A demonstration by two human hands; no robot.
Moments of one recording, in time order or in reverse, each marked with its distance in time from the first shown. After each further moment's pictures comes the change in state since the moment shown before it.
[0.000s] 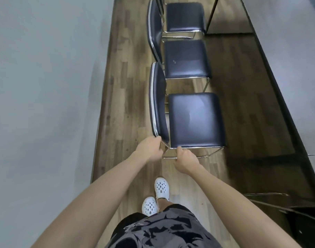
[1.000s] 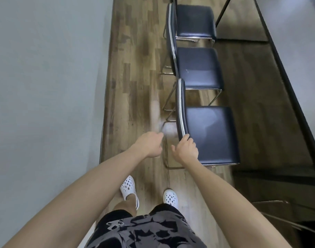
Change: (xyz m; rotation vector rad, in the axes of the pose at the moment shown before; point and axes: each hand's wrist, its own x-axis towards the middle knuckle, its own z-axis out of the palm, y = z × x) left_hand 0.089 -0.158 -0.119 0.157 -0.009 0.190; right_hand 0.148 -0.163 -0.051 0.036 0.191 0.349
